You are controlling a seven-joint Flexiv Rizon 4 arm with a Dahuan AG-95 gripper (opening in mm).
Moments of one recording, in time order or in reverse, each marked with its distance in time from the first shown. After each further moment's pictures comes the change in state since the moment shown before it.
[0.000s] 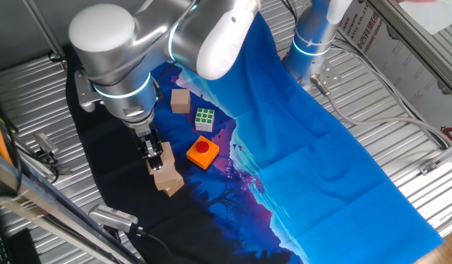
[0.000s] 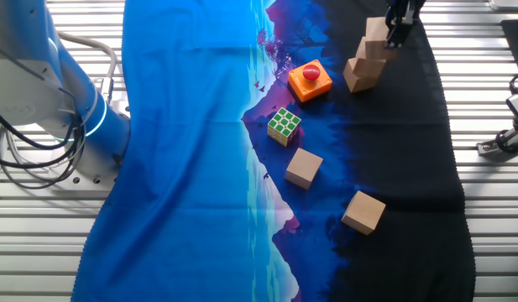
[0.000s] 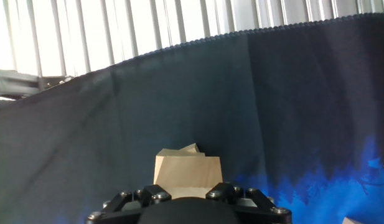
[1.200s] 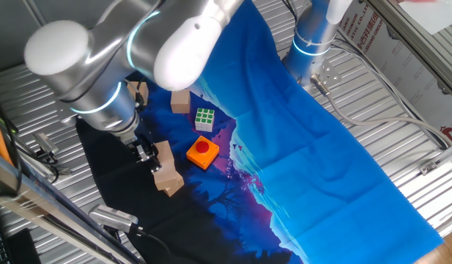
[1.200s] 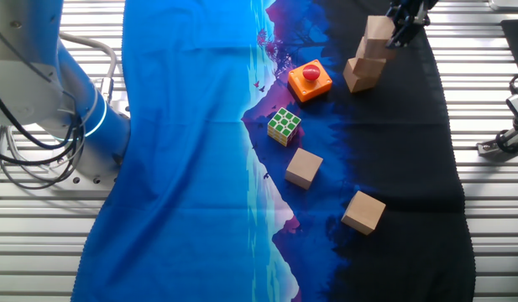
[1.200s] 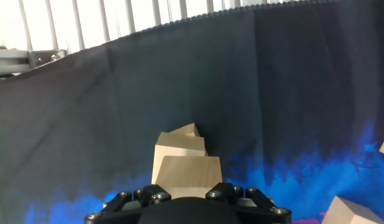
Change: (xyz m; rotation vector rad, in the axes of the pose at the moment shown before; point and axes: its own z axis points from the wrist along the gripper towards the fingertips) arm -0.003 0.002 0.000 0.015 0.168 -0.019
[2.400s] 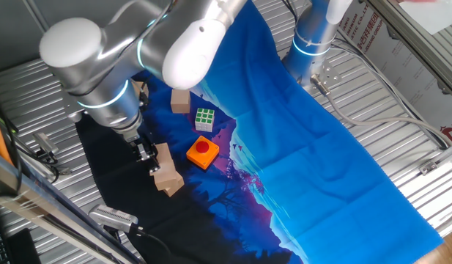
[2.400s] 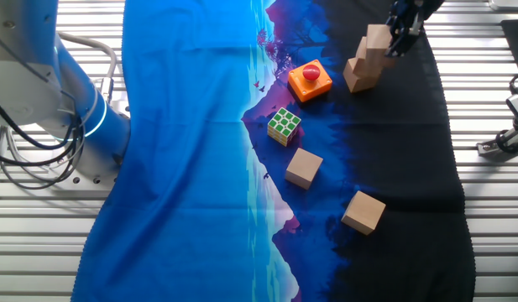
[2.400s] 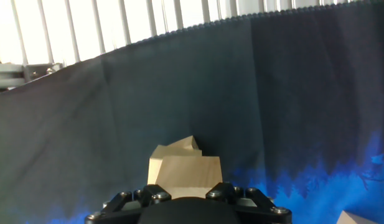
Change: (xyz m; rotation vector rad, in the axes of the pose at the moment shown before) arm -0.010 -0.007 0.018 -0.031 -0.052 0.010
